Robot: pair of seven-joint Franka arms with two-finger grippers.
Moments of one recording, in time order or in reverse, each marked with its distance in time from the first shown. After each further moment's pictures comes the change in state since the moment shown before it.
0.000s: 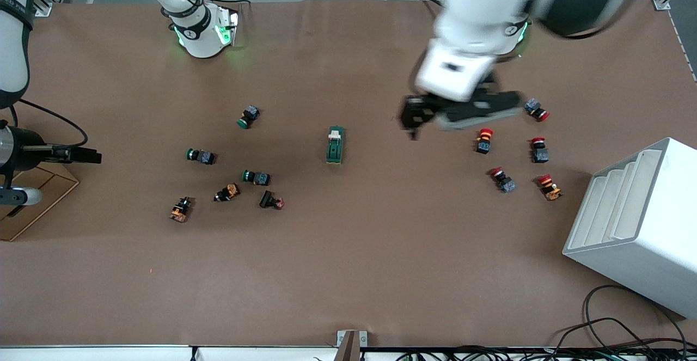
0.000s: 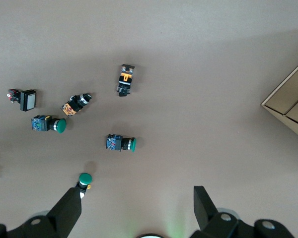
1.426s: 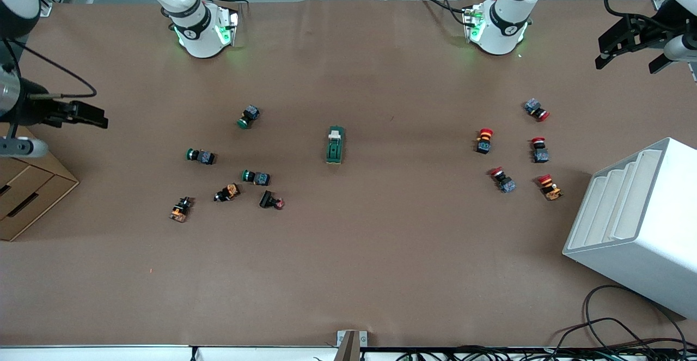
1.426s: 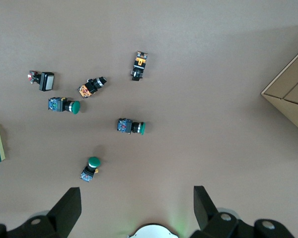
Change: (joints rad) left arm 0.045 -0.373 0.449 -0.258 -0.177 -0.258 0.854; right arm 0.109 -0.290 -0.058 -0.260 0.009 0.051 0.022
